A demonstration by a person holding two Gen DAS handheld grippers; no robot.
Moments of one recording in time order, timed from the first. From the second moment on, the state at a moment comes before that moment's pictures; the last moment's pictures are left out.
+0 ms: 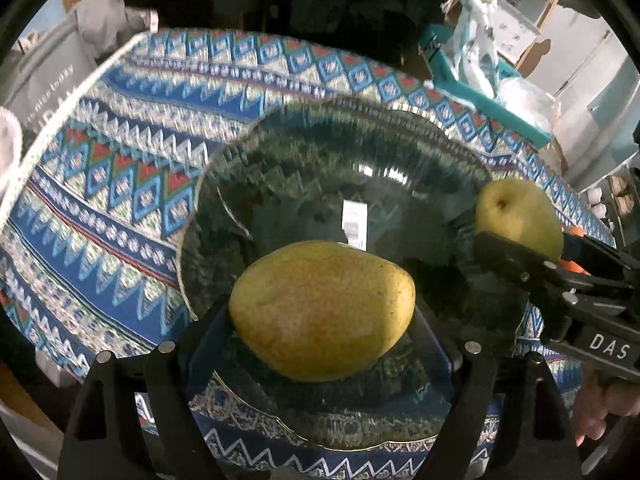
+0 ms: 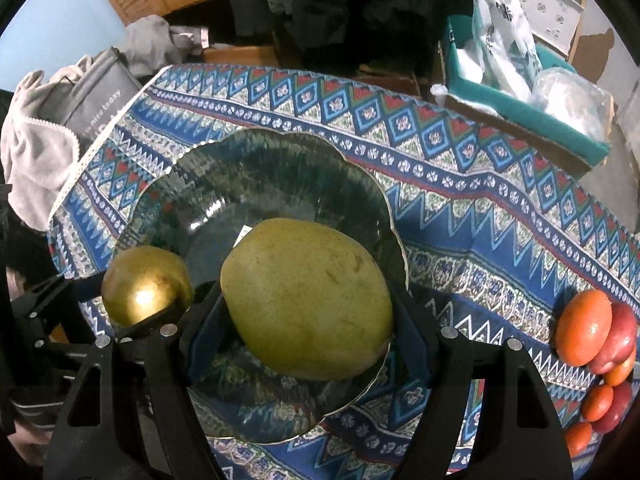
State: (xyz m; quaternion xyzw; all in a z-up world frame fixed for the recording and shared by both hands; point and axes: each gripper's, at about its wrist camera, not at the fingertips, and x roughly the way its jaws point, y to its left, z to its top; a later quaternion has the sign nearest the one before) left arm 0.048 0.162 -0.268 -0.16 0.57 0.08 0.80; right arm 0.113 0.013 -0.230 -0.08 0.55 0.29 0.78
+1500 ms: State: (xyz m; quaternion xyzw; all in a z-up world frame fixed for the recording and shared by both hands) left arm 0.035 0.129 -0.177 -0.11 0.48 0.07 0.87; right arm 0.103 -0.016 -0.132 -0.07 0.45 0.25 0.86
